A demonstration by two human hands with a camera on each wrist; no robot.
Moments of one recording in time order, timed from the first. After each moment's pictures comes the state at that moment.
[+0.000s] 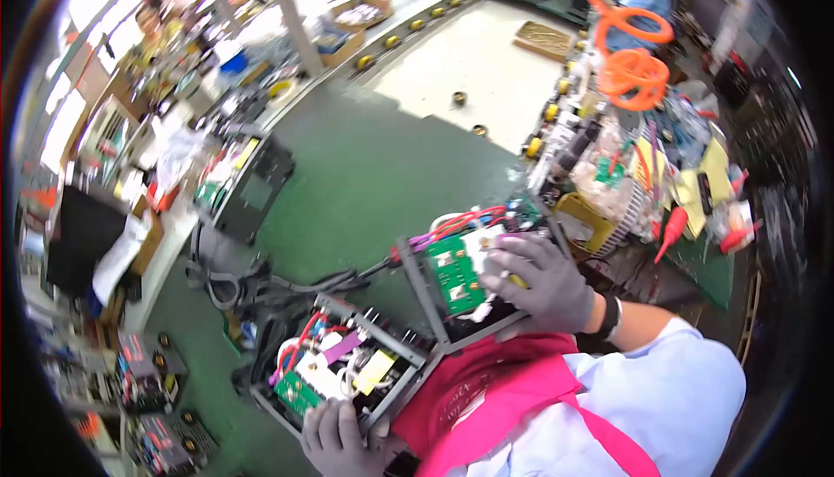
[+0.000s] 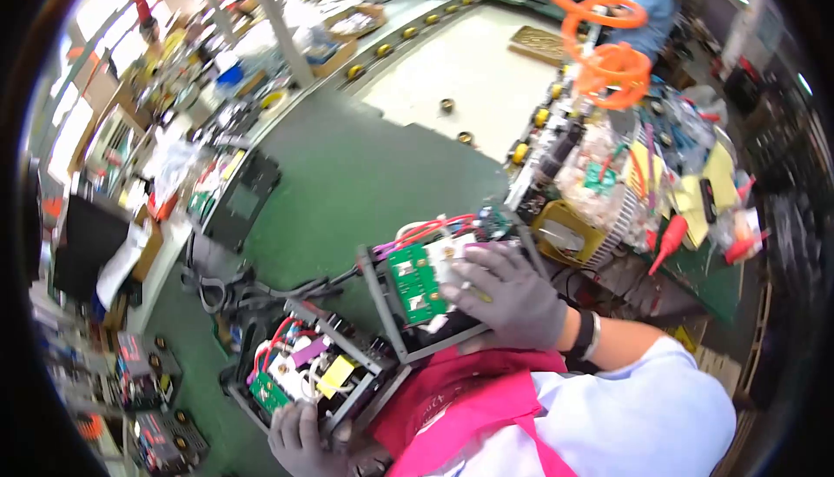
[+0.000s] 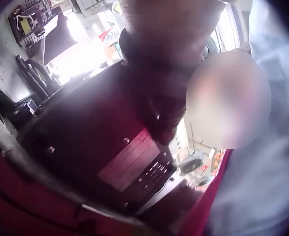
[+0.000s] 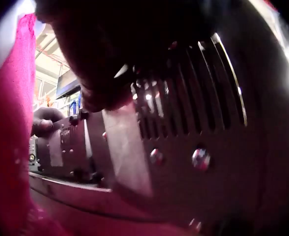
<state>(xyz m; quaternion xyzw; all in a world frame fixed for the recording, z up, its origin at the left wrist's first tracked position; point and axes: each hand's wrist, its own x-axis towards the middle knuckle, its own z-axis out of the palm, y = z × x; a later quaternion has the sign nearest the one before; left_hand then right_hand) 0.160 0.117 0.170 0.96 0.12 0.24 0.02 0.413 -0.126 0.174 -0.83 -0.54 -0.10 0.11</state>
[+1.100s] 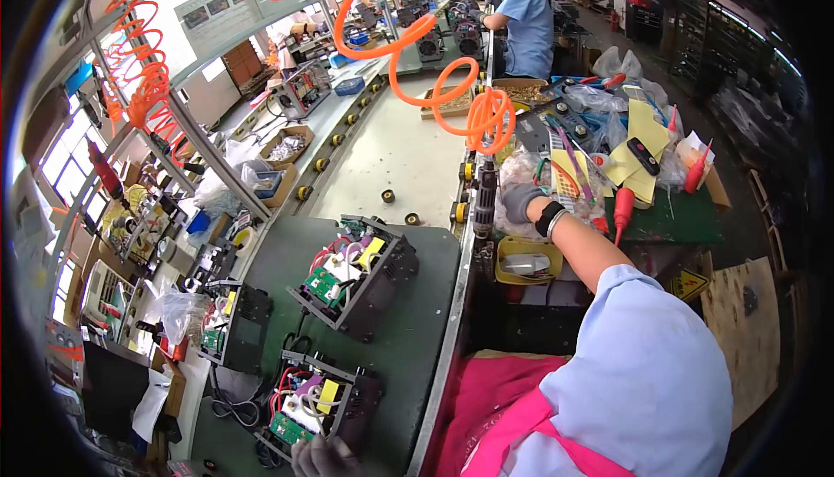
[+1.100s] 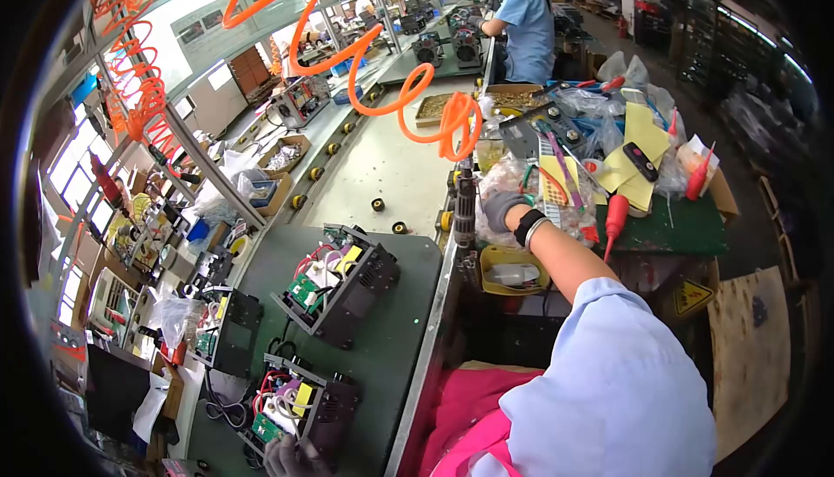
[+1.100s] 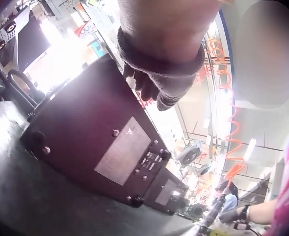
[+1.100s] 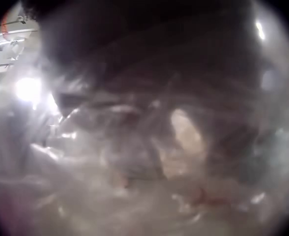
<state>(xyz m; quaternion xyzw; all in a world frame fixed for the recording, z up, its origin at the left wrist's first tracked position) 0.228 0.133 0.172 0.90 0.08 0.42 -0.01 0.626 -0.255 0.108 -0.99 -0.12 0.08 -0.06</state>
